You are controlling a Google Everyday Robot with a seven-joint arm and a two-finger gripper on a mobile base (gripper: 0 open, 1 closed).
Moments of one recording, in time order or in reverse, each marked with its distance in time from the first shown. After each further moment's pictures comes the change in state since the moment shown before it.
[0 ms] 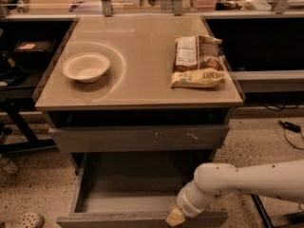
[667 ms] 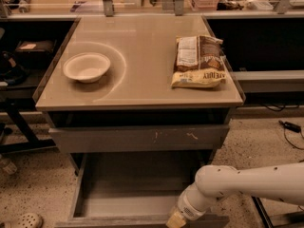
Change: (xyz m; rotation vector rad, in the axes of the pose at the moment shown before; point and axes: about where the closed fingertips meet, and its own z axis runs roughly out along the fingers) arm 0.007 0.010 -0.001 -0.017 0.008 0.015
